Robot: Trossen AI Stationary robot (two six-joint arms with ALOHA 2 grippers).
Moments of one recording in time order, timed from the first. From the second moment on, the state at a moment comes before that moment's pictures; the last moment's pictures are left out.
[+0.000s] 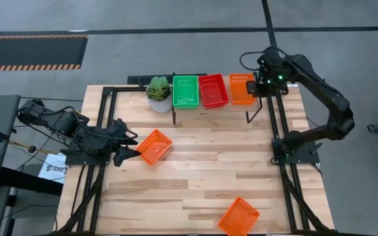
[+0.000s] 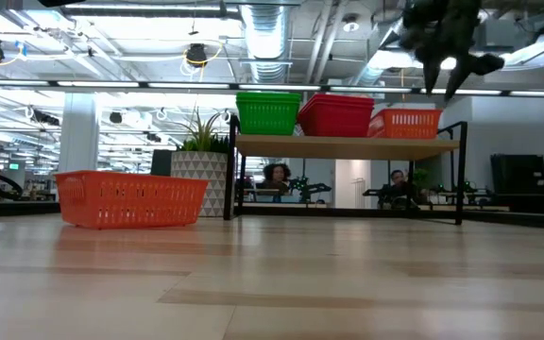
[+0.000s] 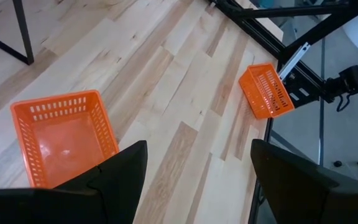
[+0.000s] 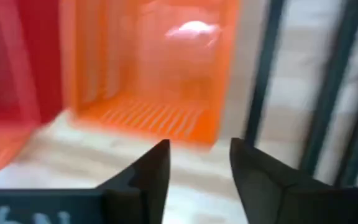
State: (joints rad) left arm -0.42 0.88 1.12 -0.94 -0.29 -0.92; right arm -0.88 1.31 1.45 -1.42 -0.14 0.60
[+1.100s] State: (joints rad) left arm -0.42 0.88 1.12 -0.93 -0.27 -0.81; right arm 0.56 1.57 1.26 -0.80 -0.18 0.59
